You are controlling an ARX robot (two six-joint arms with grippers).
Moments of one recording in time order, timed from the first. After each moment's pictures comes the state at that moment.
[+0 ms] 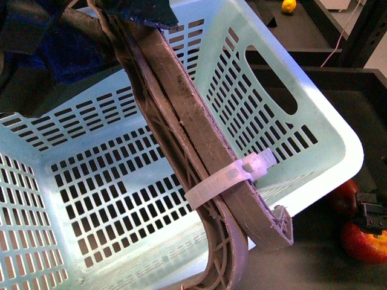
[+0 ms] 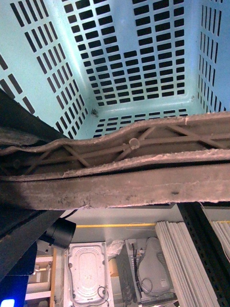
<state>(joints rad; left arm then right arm) -0.67 1.24 0.74 0.03 -0.04 -0.95 -0.20 2.22 0.76 0.29 0.00 -0.04</state>
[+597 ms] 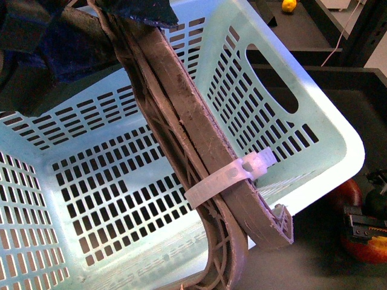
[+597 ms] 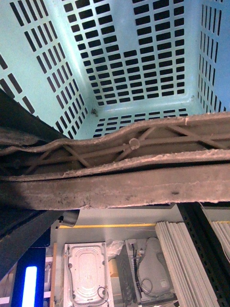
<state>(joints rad) -0.67 1.24 0.74 0.03 -0.04 -0.95 -0.21 2.41 0.88 0.25 -0.01 -0.04</state>
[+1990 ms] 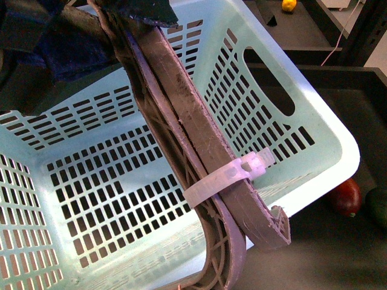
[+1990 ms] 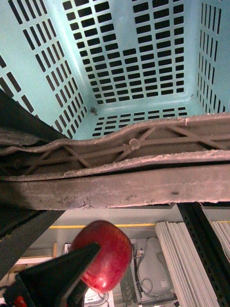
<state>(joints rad) -0.67 1.24 0.74 0.03 -0.04 -0.95 0.19 1.21 0.64 0.13 -0.20 0.04</state>
